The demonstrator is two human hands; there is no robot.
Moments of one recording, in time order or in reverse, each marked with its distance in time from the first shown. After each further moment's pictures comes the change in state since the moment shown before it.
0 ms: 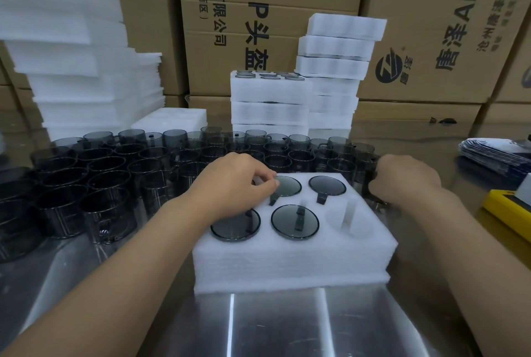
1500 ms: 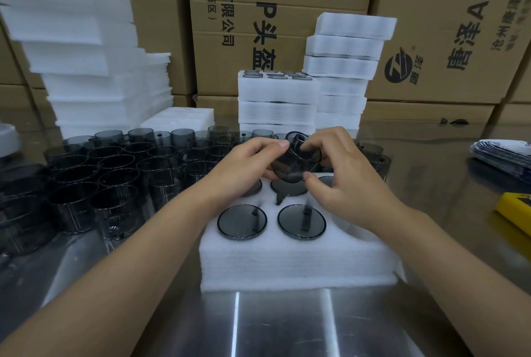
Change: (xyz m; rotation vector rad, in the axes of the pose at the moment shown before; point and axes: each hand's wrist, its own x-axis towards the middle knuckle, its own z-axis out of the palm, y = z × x) left_hand 0.008 0.000 0.003 -0.735 0.055 -0.095; right_hand -0.034 -0.050 0.019 0.674 0.344 -0.855
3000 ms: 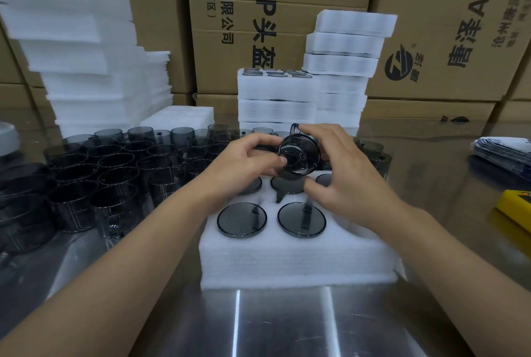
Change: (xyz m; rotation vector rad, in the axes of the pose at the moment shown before) left_hand -0.007 0.007 -0.005 -0.050 -0.036 -0.021; right_hand 0.000 0.001 0.000 -0.016 -0.013 -0.036
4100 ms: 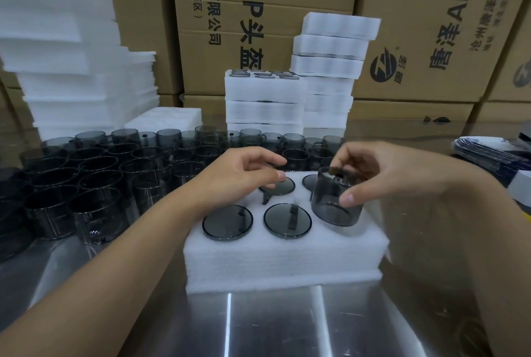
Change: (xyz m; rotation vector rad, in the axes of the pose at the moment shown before) left_hand -0.005 0.003 0.006 0.142 -0.120 0.006; right_hand -0.002 0.015 -0.079 0.317 -0.582 0.388
